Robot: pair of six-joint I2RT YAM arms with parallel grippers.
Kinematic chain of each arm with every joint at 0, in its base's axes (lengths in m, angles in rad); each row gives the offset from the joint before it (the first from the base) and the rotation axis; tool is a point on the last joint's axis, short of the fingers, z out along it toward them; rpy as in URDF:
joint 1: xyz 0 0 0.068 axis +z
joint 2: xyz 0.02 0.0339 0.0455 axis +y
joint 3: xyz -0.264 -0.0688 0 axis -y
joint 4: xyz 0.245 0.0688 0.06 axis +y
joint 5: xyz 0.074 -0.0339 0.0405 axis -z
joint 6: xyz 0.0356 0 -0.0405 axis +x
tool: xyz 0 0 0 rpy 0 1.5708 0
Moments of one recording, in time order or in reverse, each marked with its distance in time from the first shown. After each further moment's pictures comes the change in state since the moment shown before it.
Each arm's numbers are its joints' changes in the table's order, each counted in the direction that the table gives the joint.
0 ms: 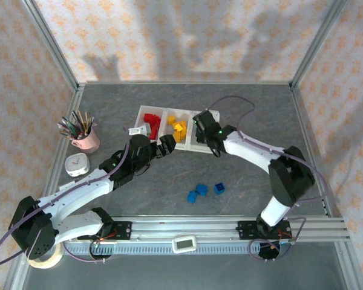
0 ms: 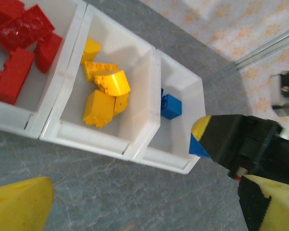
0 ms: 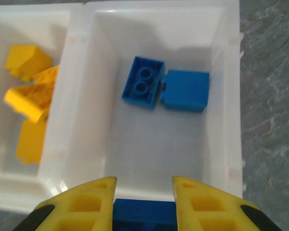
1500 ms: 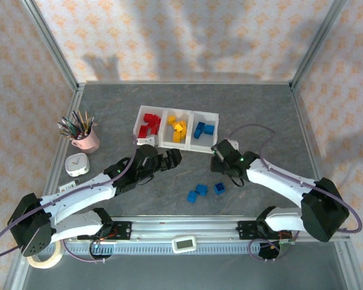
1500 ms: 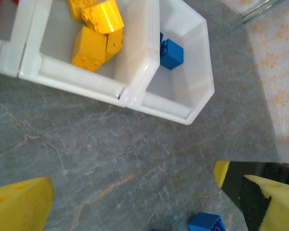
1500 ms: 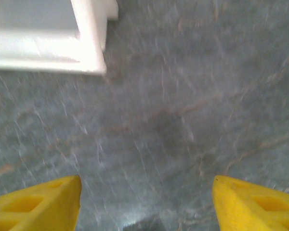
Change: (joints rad) left arm -0.131 -0.008 -0.070 0.043 0.028 -0.067; right arm 0.050 -0.429 -0.460 0.182 -0.089 0.104
